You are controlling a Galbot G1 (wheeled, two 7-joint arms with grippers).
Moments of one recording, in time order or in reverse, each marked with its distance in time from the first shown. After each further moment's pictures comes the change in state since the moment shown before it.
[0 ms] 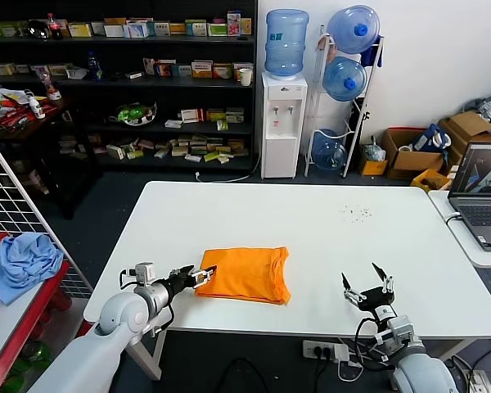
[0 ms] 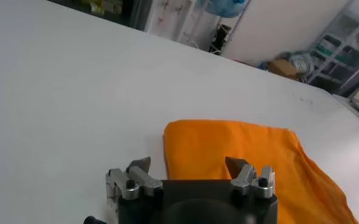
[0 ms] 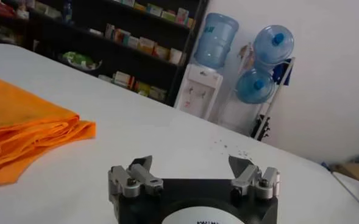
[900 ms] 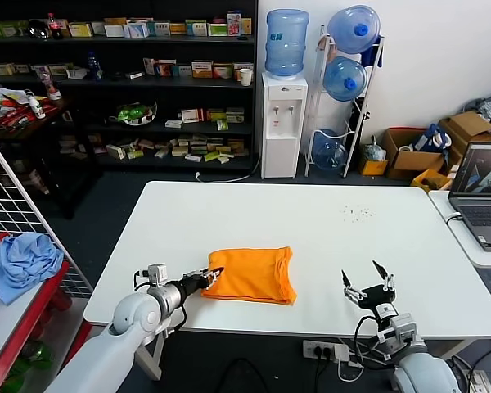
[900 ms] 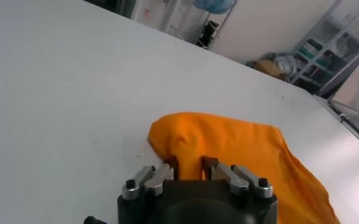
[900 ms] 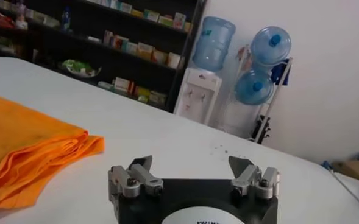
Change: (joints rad) left arm -0.006 -0.066 0.007 0.025 0.012 0.006 0.039; right arm -0.018 -0.007 0.006 0.052 0.041 -0.024 0.010
